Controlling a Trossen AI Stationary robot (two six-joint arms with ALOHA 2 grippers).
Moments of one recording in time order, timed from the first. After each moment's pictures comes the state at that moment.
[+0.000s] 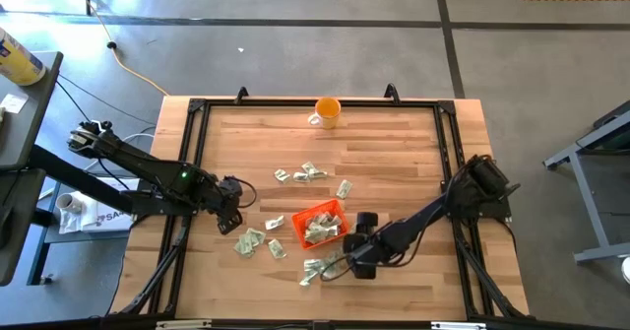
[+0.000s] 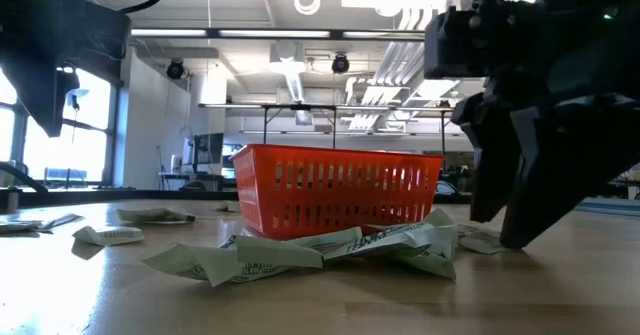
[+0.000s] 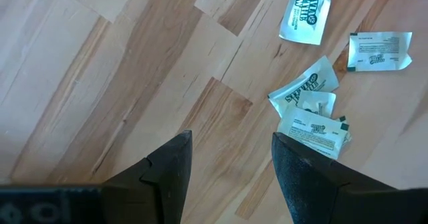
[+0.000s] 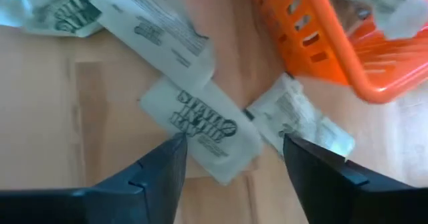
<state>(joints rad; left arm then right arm) -0.39 1.02 0.70 -0.97 -0.11 -0.95 0.53 1.90 1.13 -0.54 0.31 0.57</state>
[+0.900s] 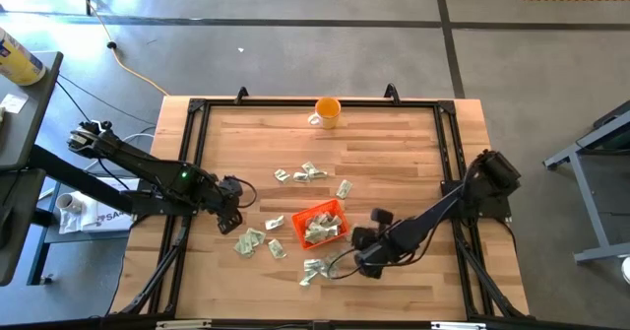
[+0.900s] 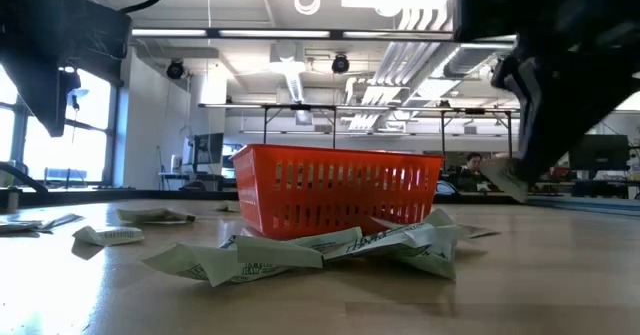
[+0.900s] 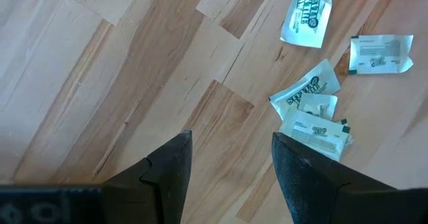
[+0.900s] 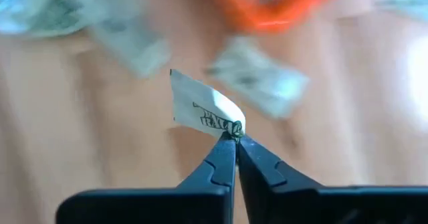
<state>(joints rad) -0.39 1.02 0.70 -0.96 -0.13 -0.95 0.56 1.80 1.17 -0.75 0.31 0.81</state>
